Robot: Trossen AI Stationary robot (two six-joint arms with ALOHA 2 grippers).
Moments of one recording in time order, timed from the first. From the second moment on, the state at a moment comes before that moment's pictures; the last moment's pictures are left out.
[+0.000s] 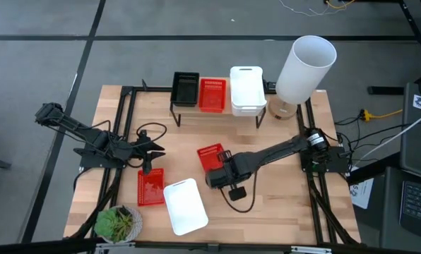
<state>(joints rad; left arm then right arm) -0.41 0.52 0.28 -0.25 -0.57 -0.49 0.32 2.05 1.79 -1.17 0.14 -0.02</state>
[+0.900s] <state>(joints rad) -0.41 0.52 0.28 -0.26 -0.57 -0.49 -0.12 2.01 2.32 -1.17 0.28 -0.24</state>
